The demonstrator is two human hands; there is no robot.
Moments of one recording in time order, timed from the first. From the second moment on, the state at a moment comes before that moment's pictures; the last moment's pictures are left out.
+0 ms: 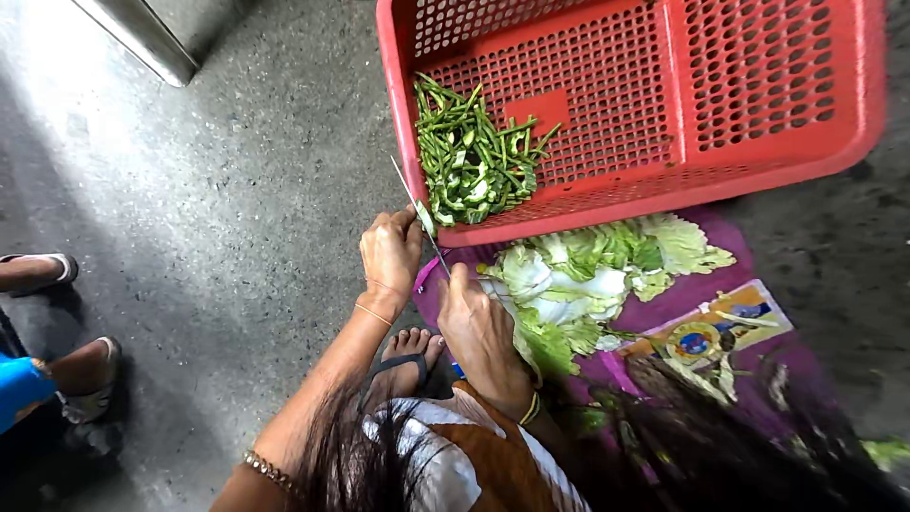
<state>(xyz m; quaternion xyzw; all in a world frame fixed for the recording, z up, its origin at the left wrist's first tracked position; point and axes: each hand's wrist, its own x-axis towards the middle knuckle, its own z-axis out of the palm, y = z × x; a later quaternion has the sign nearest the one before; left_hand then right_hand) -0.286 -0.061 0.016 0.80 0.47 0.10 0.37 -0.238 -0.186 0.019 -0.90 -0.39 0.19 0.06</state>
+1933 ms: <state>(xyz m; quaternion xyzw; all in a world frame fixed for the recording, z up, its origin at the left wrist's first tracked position) -0.082 0.064 -0.098 0.95 0.08 -0.26 0.12 -0.224 -0.577 0.153 -0.77 0.18 -0.06 0.61</state>
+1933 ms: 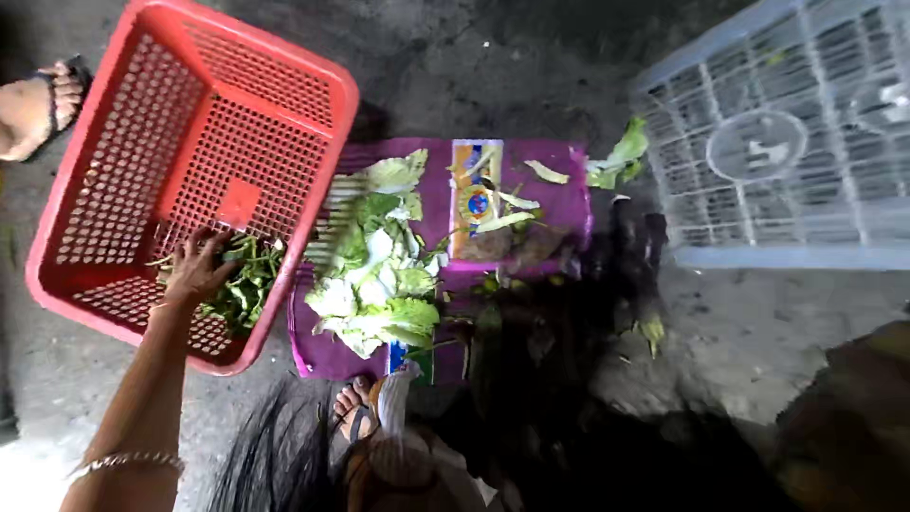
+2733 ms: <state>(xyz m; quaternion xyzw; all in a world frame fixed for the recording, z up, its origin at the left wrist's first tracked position) -0.027 -0.407 0.064 0.88 -0.35 -0.33 0.01 -0.224 -0.741 0.146 -0.69 0.17 0.02 0.70</state>
